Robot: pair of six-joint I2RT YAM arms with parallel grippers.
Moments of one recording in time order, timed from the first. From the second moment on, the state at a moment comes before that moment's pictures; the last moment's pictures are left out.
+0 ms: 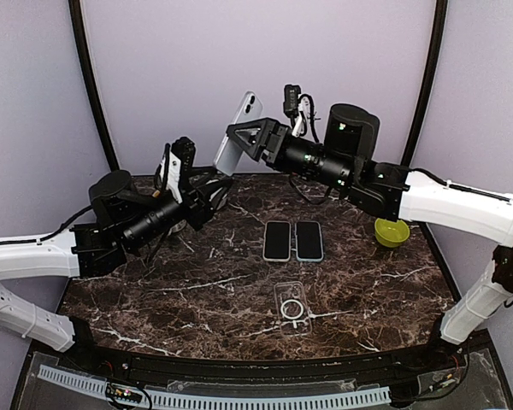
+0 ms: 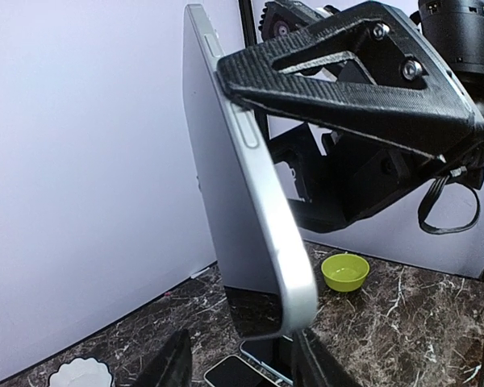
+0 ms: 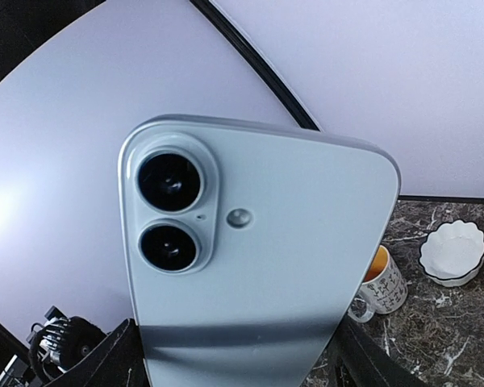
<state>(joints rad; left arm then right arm) -0.98 1.16 0.82 0.46 -0.16 0.12 1.00 1.54 1.40 0.22 -0.07 0.69</state>
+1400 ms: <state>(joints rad) -1.19 1.63 0.83 1.30 -0.77 1.27 1.00 1.61 1.46 0.01 0.06 0.93</state>
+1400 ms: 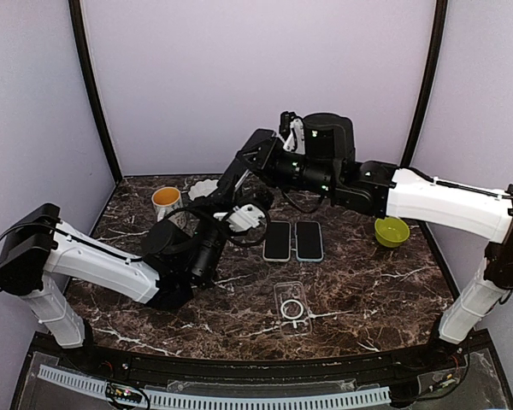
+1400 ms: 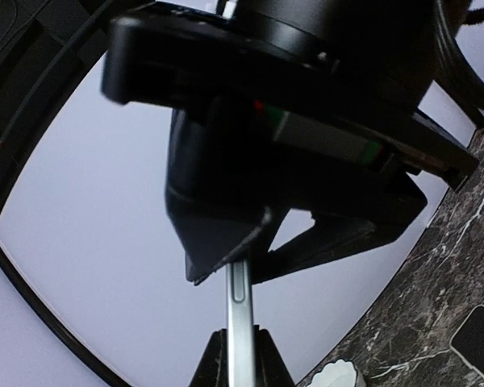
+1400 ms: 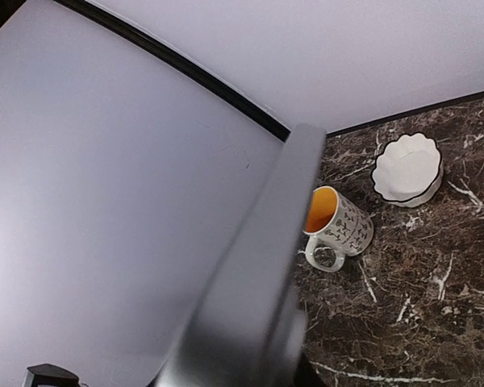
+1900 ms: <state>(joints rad) -1.24 1.78 0.88 1.51 -0.81 1.63 0.99 1.60 1.44 -0.02 0.09 0.95</state>
